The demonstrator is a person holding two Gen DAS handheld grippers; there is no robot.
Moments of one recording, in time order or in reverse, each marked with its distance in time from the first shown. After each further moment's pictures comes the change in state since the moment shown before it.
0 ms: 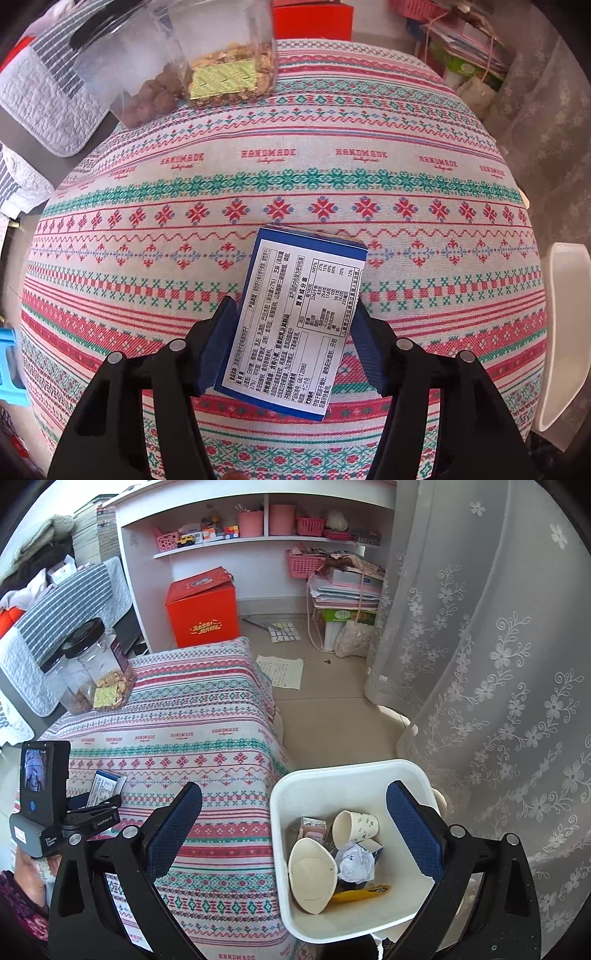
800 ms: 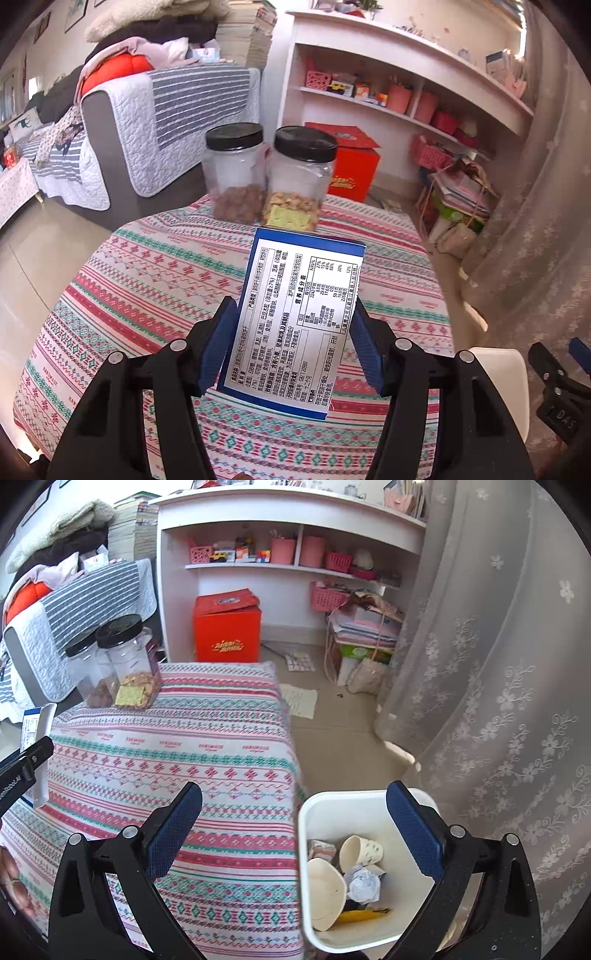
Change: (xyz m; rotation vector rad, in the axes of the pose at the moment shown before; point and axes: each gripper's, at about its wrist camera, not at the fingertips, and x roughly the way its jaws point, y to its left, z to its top) left arm -0.156 0.018 -0.032 -0.248 -0.466 -0.069; right arm -0.032 0.020 -0.009 -0.083 -0.165 -0.058
